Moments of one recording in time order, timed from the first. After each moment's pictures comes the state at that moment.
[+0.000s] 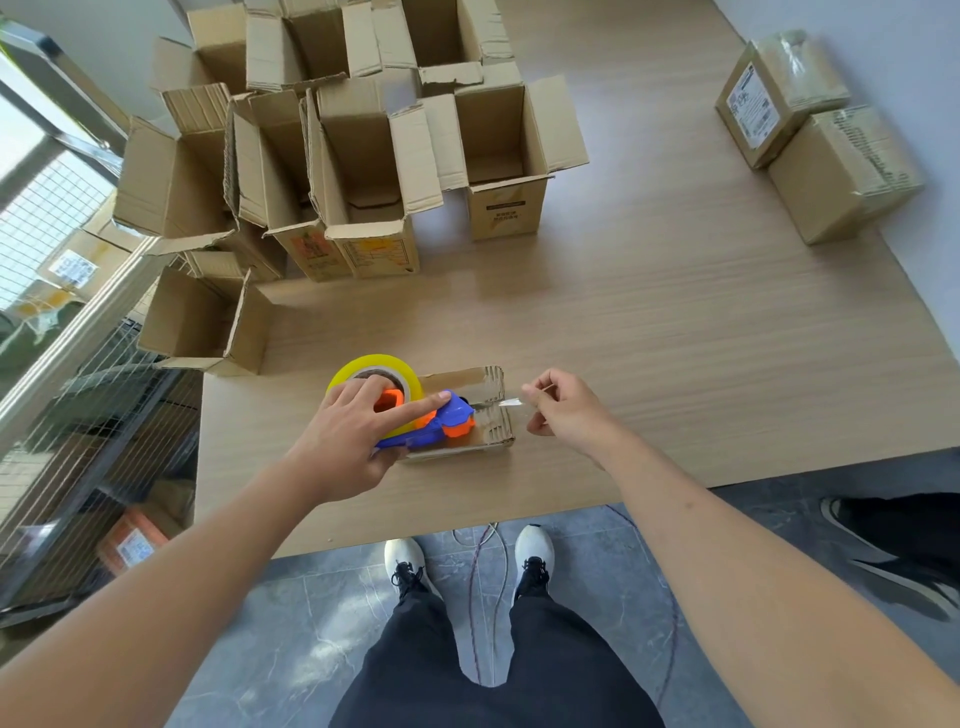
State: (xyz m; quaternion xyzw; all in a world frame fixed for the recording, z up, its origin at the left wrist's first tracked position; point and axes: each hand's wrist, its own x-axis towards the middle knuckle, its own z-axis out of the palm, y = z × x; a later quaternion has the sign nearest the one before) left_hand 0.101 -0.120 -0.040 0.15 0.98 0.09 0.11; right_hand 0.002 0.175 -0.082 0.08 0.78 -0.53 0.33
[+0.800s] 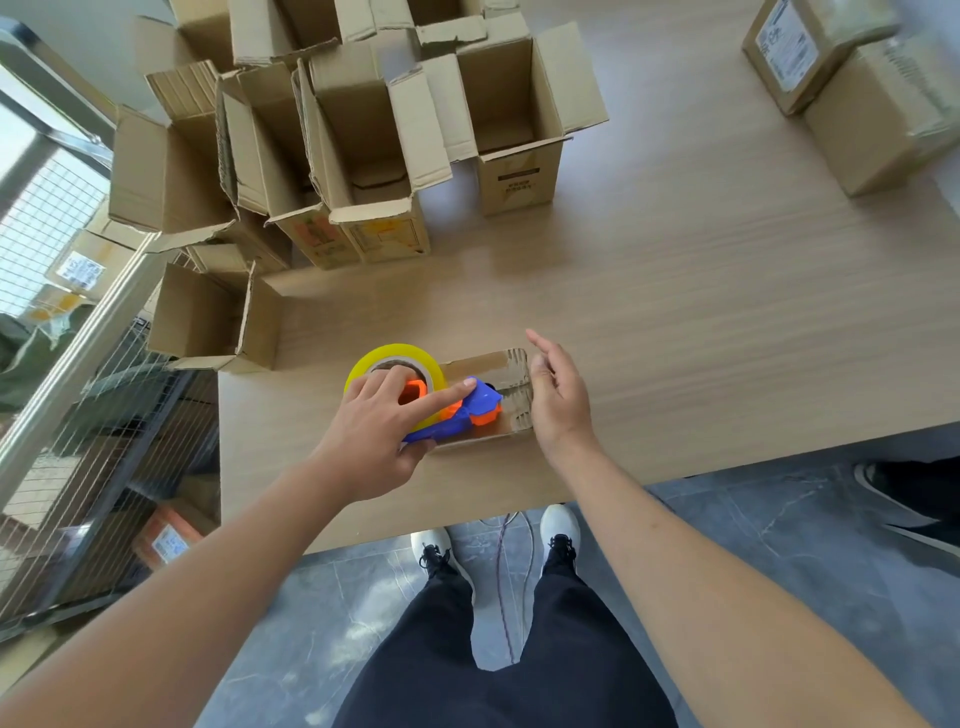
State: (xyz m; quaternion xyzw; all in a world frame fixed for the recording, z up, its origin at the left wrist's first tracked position) left_hand 0.099 -0.114 -0.038 0.16 0.98 0.10 0.10; right_hand 0.037 0.116 -0.109 0.07 0.76 -0.64 0.10
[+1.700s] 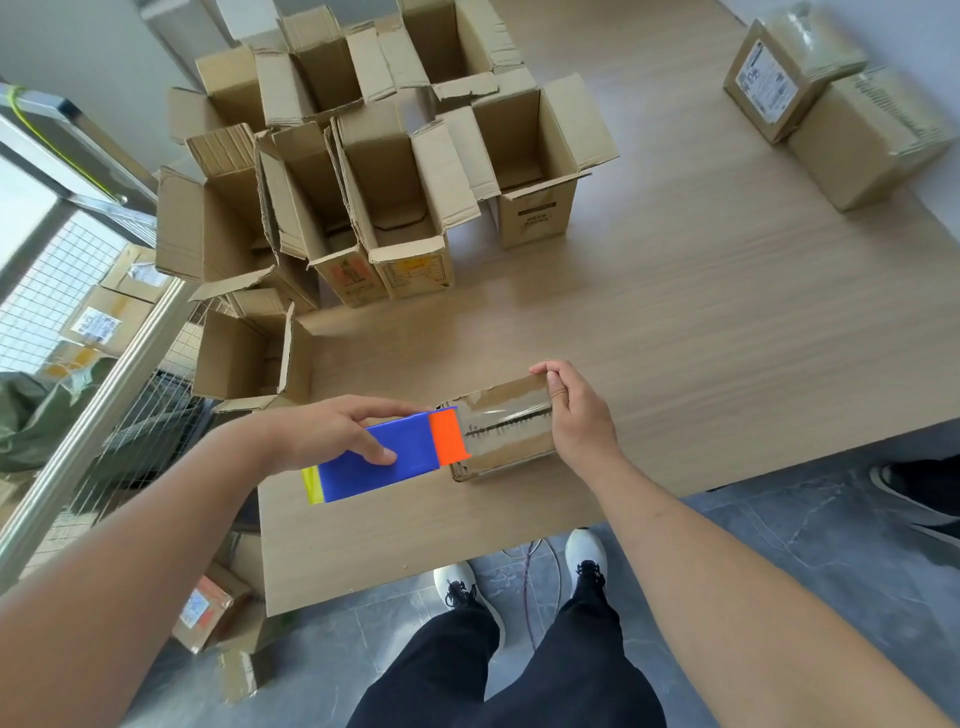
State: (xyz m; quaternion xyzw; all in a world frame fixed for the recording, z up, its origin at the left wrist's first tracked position) left_hand 0.057 -0.209 0.037 -0.10 0.77 0.39 0.50; right_hand 0.034 0.091 -0.116 0.03 0.86 -0.51 0.08
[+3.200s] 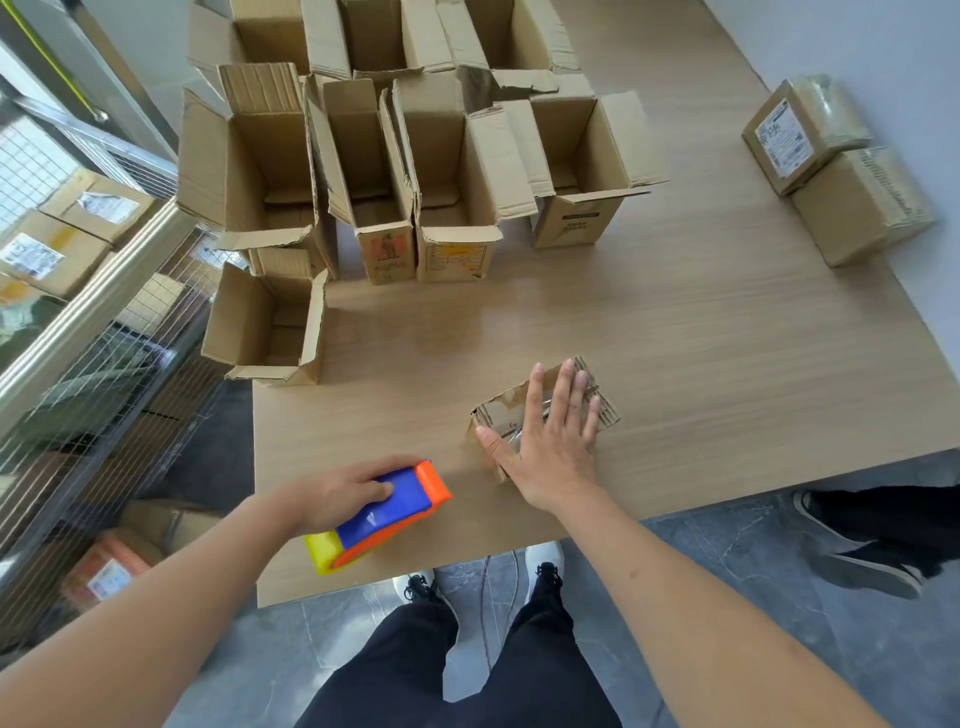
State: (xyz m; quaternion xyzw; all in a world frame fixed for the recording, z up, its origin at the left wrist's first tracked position) left_hand 0.137 -0.270 -0.077 -0.06 0.80 0.41 0.44; right_hand 0.076 0.009 -0.099 -0.06 0.98 -0.08 0.17
